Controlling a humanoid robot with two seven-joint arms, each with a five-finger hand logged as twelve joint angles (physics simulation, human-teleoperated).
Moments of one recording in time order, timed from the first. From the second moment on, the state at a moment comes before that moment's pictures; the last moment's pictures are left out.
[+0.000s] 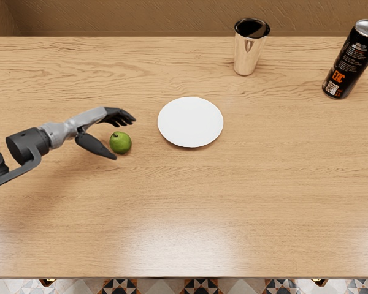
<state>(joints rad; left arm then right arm) -0.81 0.63 -0.33 -1.10 1.09 -0.09 -0.35 -0.03 0.00 0.21 0.20 0.01 -0.02 -0.04</state>
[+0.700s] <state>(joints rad) -0.86 0.54 -0.25 -0.97 1.09 -0.09 -0.36 -0.03 0.00 0.21 0.20 0.01 -0.02 -0.04</state>
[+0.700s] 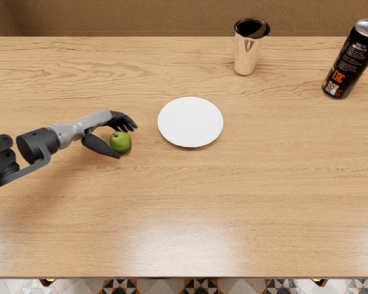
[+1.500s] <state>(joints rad) -0.90 0.54 -0.20 -0.95 1.09 -0.12 -0.36 -0.03 0.00 0.22 0.20 0.01 -0.02 -0.04</state>
